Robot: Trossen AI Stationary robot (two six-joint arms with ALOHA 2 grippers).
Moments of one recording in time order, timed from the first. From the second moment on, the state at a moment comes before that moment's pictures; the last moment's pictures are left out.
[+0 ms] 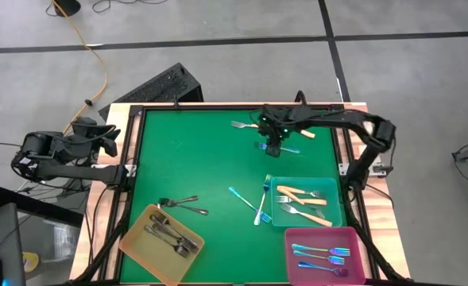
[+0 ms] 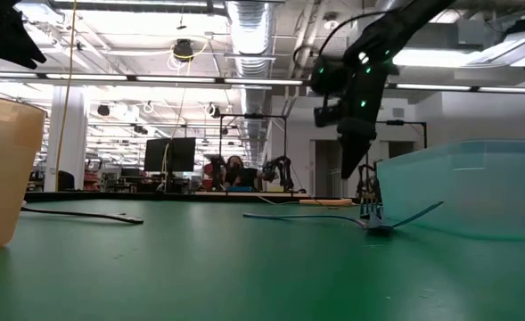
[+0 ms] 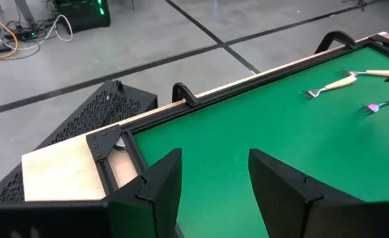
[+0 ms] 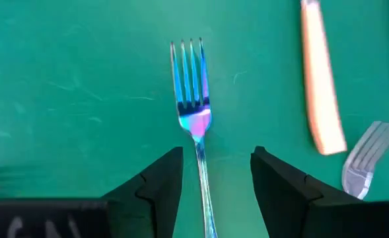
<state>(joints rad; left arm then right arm) -0.02 0.23 0.96 -1.56 -0.85 -0.79 -0.47 1.71 1.17 -0.70 0.03 -0.19</state>
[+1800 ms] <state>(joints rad) -0.02 0.23 0.96 -1.56 -0.88 -0.75 -0.47 1.86 1.23 -0.75 0.02 -0.08</state>
